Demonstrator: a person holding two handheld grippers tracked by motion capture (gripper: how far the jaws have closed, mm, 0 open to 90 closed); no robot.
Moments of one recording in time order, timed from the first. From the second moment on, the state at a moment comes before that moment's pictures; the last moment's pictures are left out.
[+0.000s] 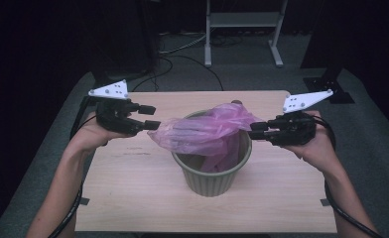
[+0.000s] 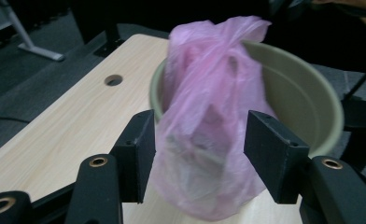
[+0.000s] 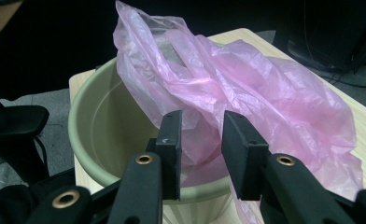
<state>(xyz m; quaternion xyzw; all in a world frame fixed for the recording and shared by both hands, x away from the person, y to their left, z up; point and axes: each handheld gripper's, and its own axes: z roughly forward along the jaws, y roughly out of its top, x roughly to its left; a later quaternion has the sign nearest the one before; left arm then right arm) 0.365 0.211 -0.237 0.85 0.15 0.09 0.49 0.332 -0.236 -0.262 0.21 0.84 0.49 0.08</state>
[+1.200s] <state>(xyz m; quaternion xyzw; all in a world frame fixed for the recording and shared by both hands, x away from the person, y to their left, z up) 0.360 0.182 -0.273 0.90 0.10 0.06 0.42 0.347 -0.227 -0.284 0.24 0.86 0.43 0.13</state>
